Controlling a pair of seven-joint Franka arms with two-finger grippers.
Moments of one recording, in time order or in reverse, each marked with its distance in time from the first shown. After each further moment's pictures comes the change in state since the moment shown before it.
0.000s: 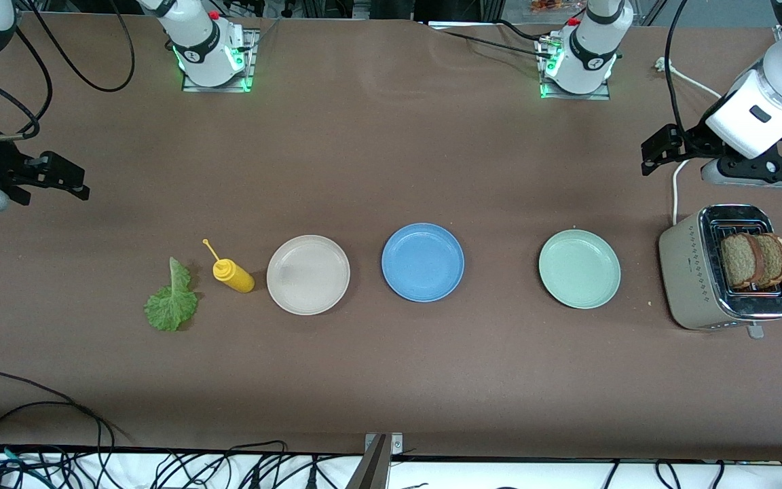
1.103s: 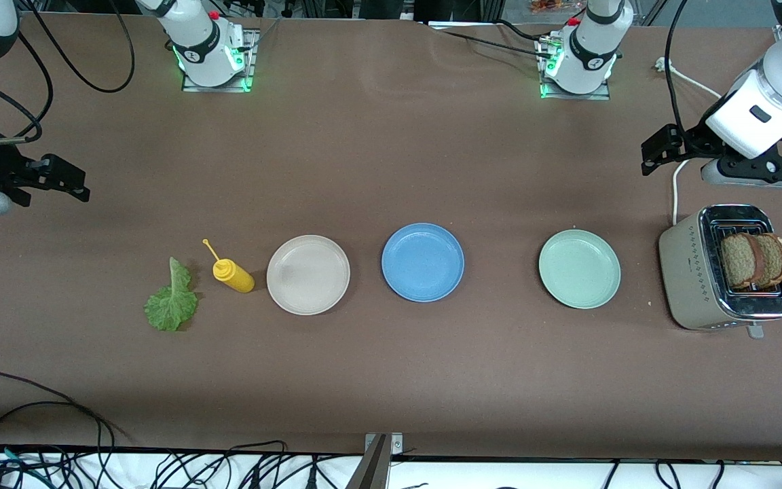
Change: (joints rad) left arm 0.000 0.000 0.000 0.000 0.000 0.000 0.000; right arm 0.000 0.009 0.000 0.000 -0.010 0.000 0.000
